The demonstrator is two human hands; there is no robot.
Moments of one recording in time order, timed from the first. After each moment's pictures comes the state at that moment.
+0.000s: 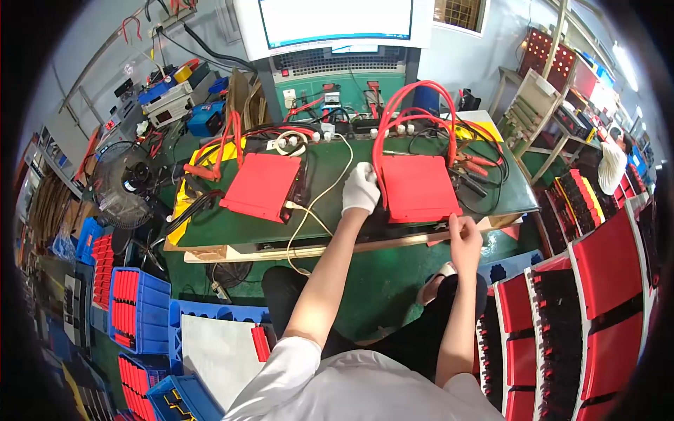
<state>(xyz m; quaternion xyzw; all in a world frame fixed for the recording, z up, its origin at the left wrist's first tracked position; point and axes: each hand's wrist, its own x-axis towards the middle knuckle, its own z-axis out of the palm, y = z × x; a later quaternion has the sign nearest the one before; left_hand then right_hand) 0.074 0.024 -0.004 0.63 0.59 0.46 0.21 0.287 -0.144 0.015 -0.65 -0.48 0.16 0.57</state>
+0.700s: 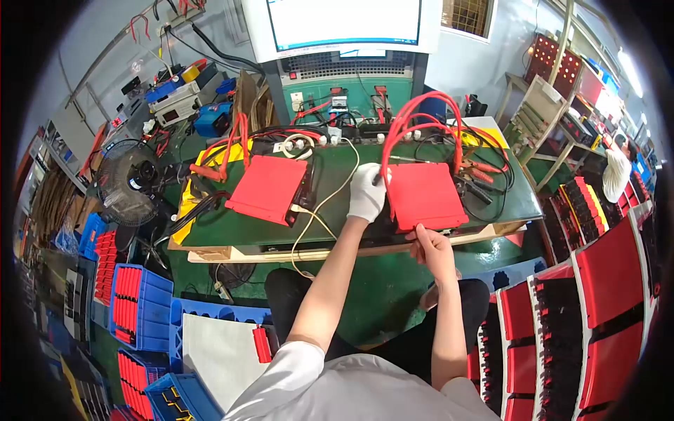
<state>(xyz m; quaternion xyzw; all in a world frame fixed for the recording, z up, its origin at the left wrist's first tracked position) 0.069 0.028 0.002 0.68 0.41 0.59 0.16 0.235 -0.138 0.014 -0.54 -0.48 0.48 0.50</state>
